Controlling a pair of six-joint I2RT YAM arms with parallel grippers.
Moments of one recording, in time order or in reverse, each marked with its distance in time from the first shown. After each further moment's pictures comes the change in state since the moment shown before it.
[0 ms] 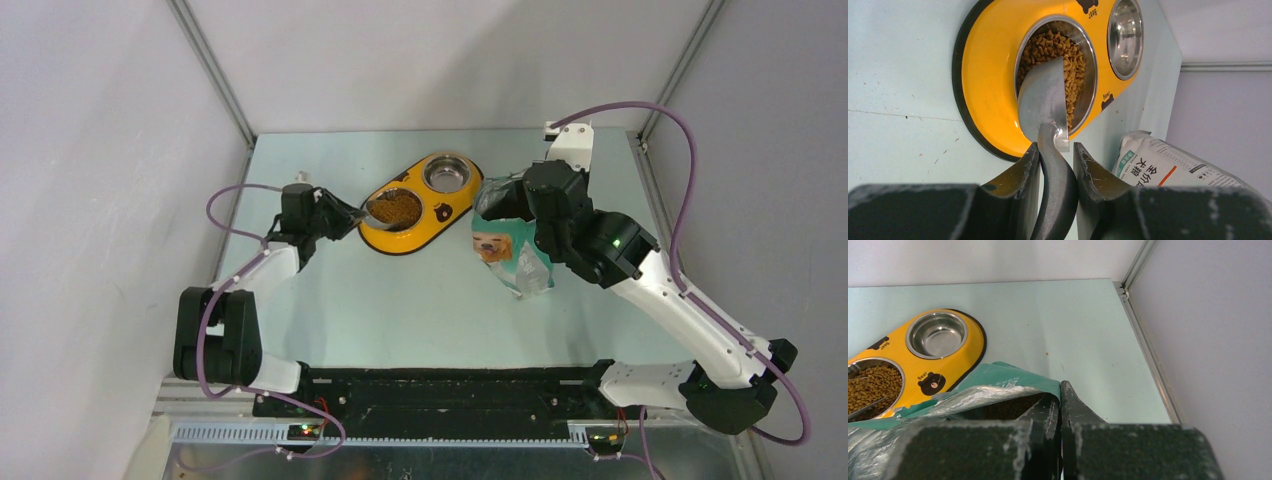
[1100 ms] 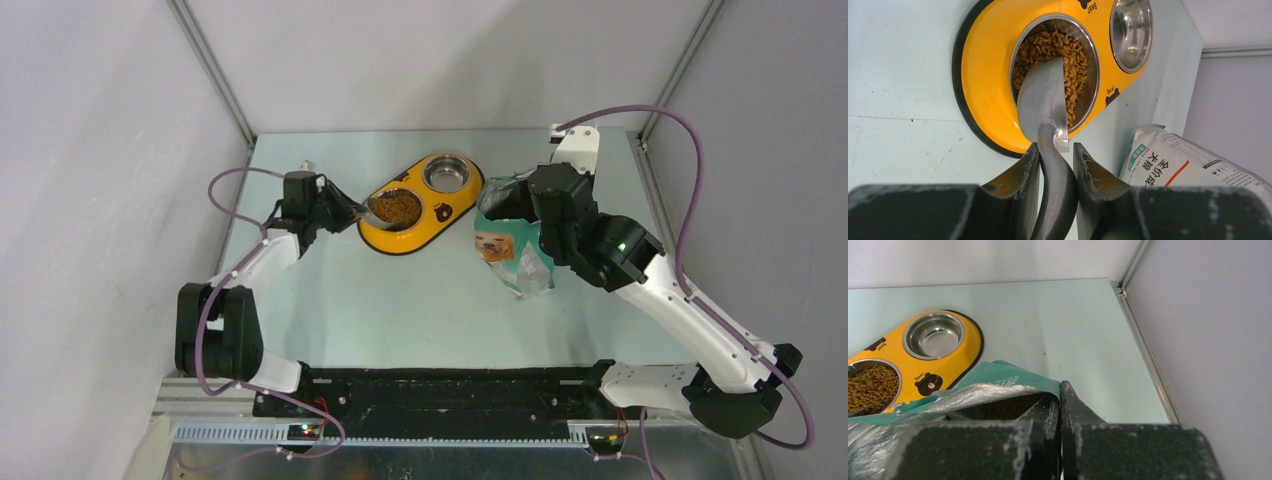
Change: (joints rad) left arm -0.014 0.018 0.122 -0.160 -0.011 0.088; right arm -0.002 -0.026 -0.020 0.001 0.007 0.000
